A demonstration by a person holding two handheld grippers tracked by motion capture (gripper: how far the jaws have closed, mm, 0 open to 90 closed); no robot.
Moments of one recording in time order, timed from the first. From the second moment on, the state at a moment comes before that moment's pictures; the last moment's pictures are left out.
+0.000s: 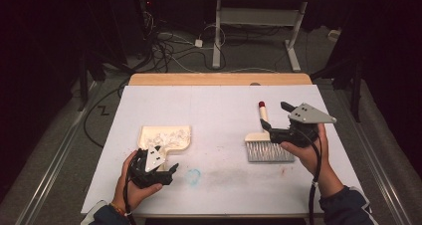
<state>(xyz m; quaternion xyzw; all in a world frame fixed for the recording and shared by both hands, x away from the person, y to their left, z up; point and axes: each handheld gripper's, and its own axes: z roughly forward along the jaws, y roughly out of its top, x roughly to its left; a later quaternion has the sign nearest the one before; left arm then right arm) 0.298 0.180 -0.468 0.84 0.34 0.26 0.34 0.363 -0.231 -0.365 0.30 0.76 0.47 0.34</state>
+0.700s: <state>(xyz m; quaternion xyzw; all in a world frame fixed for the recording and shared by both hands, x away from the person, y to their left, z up) 0.297 0.180 -0.467 0.84 0.33 0.27 0.34 0.338 -0.241 -0.368 0.28 0.77 0.45 0.34</state>
